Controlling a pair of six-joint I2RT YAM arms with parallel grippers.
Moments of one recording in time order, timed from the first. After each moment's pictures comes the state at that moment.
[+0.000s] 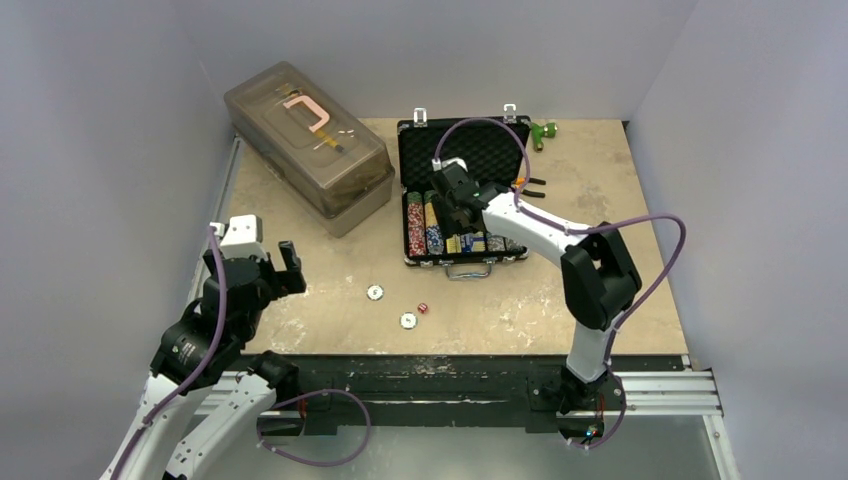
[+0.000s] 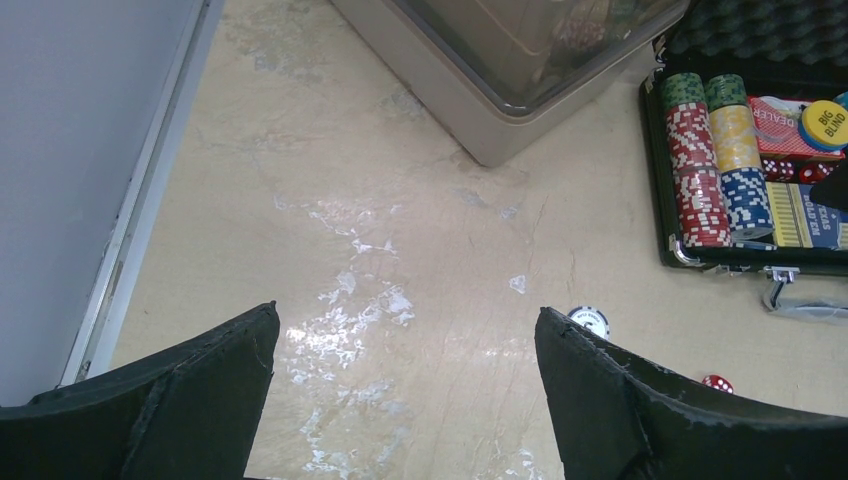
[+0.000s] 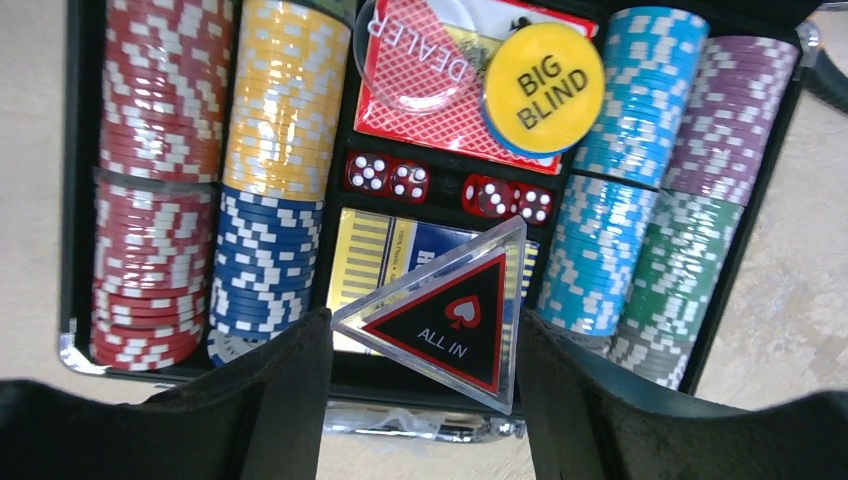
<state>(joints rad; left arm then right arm) -0.49 0.46 0.88 -0.90 -0.53 -0.33 0.68 1.81 1.41 -0.60 0.37 0.30</state>
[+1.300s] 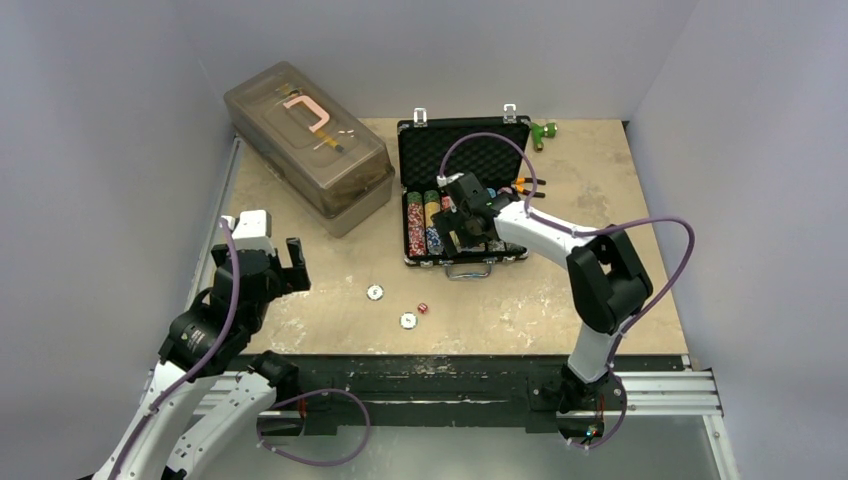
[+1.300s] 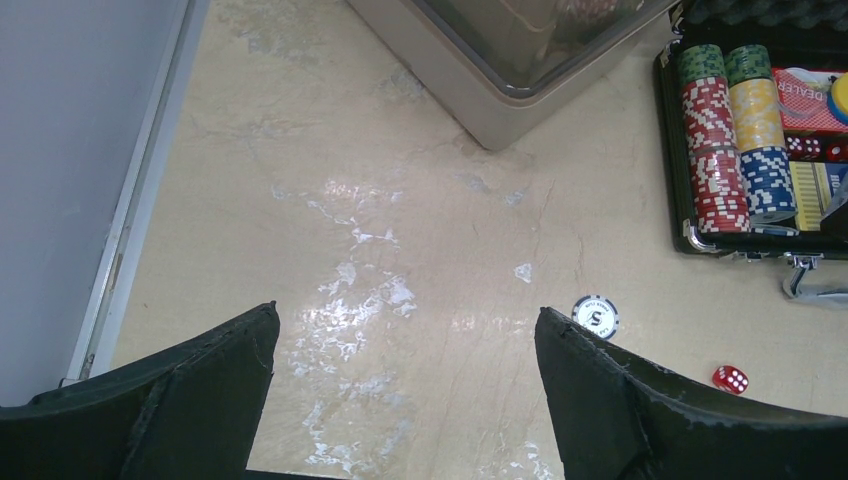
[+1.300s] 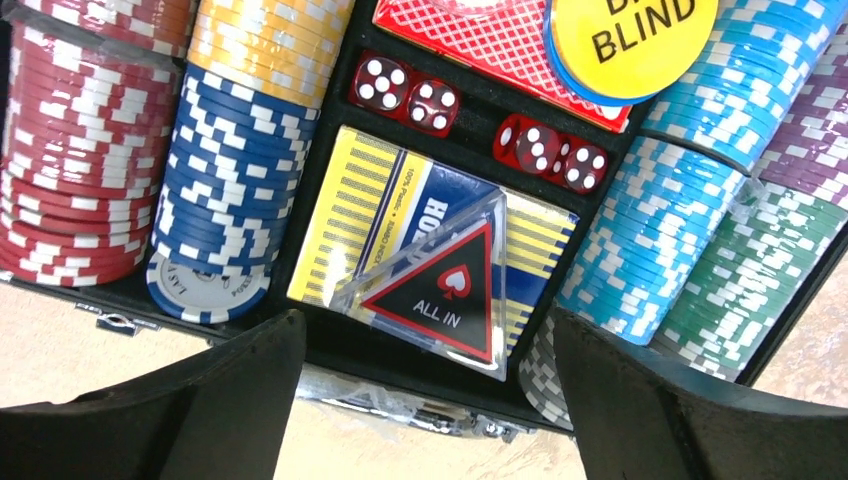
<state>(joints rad) -0.49 0.52 0.88 -0.90 -0.52 -0.33 0.62 1.80 1.25 -0.52 0.18 0.13</state>
